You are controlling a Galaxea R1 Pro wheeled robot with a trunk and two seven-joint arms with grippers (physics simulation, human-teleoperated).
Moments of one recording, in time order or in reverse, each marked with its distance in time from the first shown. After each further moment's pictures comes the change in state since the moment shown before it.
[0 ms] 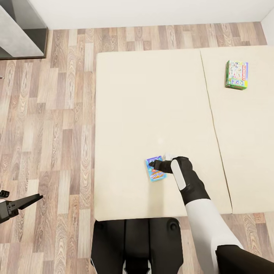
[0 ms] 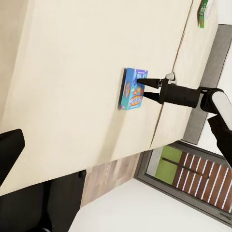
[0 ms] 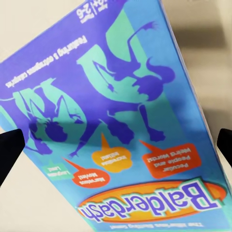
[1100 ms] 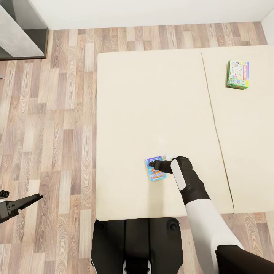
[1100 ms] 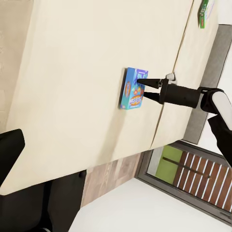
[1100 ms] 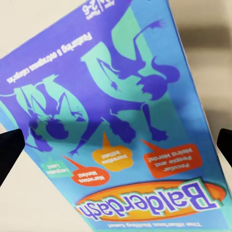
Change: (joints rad) left arm 0.000 0.001 0.001 0.000 0.000 0.000 0.000; right arm 0.000 0.000 0.001 0.000 0.000 0.000 0.000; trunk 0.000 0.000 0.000
